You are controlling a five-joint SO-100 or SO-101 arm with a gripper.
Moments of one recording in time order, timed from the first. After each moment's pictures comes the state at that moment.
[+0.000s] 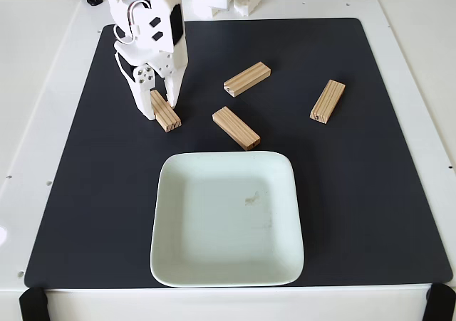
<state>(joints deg) 9.3 71.8 88.7 66.1 37.1</state>
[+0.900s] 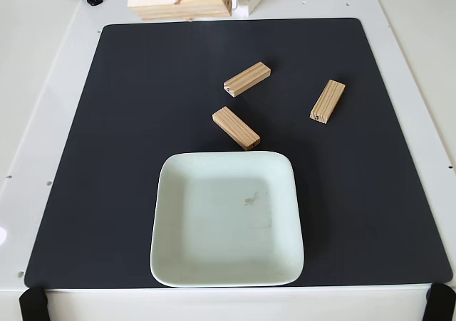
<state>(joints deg) -5.6 98.9 77.5 42.0 12.9</state>
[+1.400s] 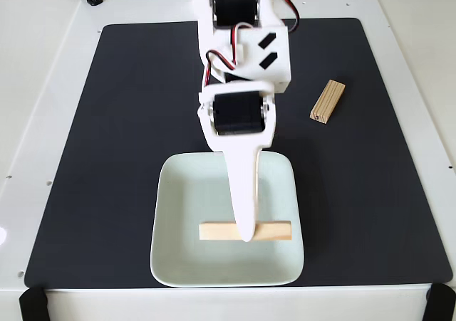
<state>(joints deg) -12.2 43.4 38.5 26.8 10.5</state>
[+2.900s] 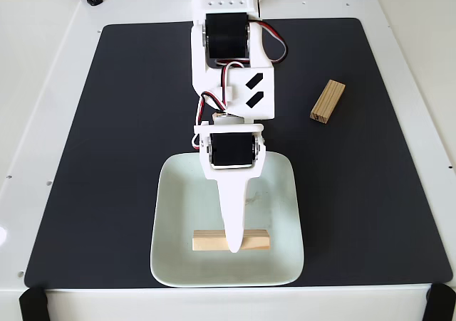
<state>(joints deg) -10.6 35.9 33.0 35.7 -1.8</state>
